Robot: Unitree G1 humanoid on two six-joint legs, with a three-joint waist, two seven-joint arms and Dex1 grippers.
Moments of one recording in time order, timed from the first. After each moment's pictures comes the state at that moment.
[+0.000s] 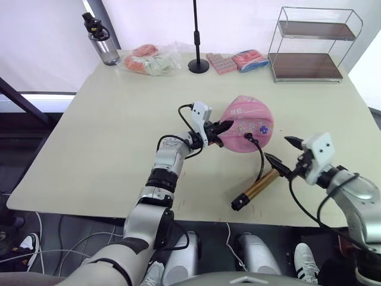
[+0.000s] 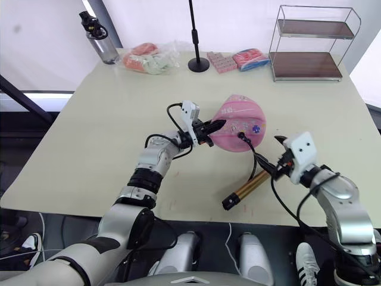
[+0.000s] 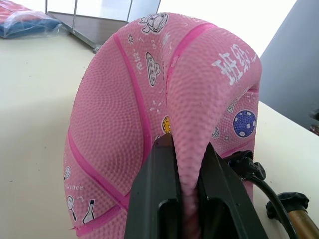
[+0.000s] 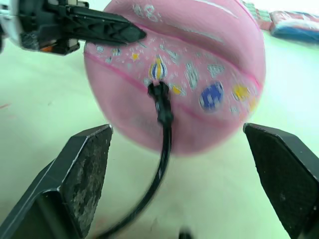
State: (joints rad) left arm -0.79 0.08 0.02 0.65 -0.24 0.24 -0.83; right arm -0.01 -0.46 -0.21 -0.48 0.30 0.50 0.69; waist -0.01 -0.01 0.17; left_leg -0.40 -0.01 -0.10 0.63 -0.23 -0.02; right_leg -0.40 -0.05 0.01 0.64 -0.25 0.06
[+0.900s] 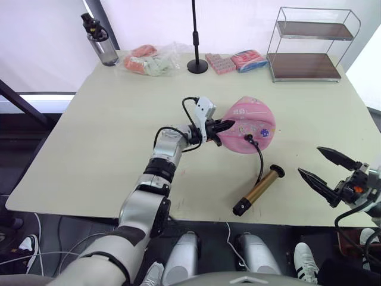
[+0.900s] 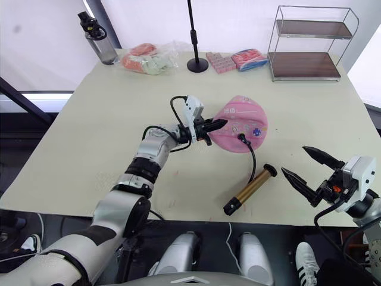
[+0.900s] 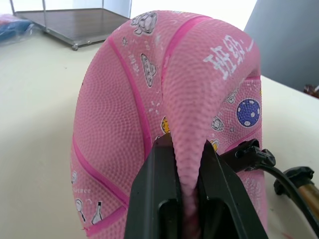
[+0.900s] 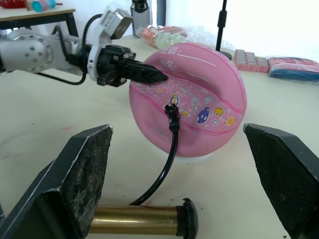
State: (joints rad) left arm -0.94 0.15 -0.05 0.87 -0.17 0.11 -0.96; right arm 0.26 -0.54 -0.47 -0.44 0.63 0.21 0.95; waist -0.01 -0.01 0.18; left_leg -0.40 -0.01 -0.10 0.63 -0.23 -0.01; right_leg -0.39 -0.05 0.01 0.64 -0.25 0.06
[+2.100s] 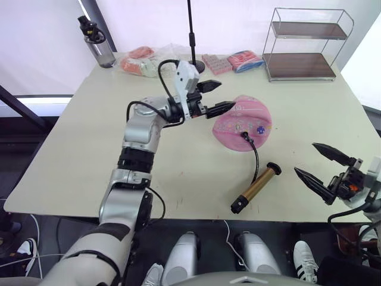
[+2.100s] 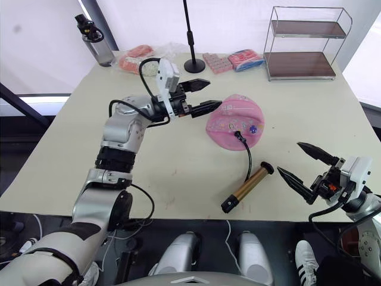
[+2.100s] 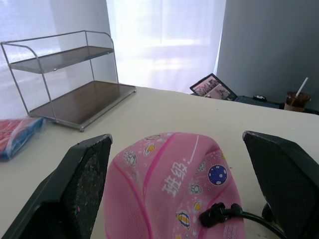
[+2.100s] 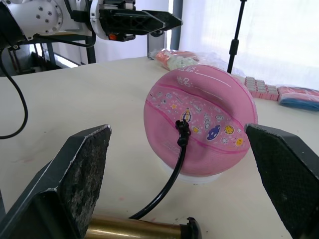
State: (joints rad) left arm -0.86 0.33 0.01 0.36 -0.31 0.30 -1.05; right arm 0.18 -0.53 -0.40 -0.31 0.64 0.03 1.05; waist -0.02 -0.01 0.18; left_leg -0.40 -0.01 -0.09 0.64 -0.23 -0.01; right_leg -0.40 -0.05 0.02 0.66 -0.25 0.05
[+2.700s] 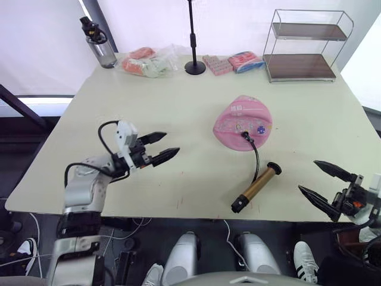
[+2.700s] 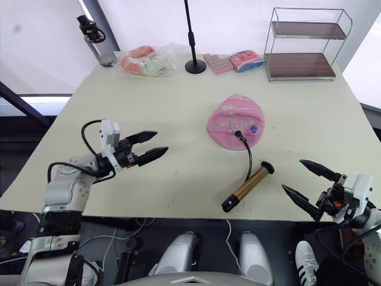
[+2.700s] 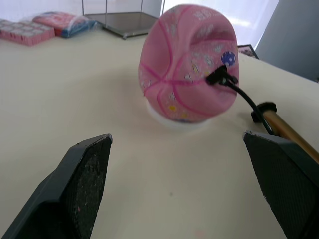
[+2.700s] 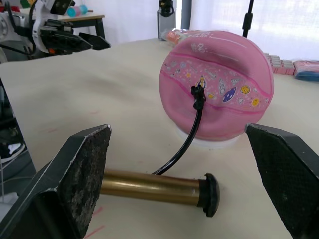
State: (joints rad) left arm -0.26 0.59 0.20 0.10 -0.47 0.34 -1.11; right arm 0.31 -0.55 -0.42 -0.22 0.64 -0.05 1.17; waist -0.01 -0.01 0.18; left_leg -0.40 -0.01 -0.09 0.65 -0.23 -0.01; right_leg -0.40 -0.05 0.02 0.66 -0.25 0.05
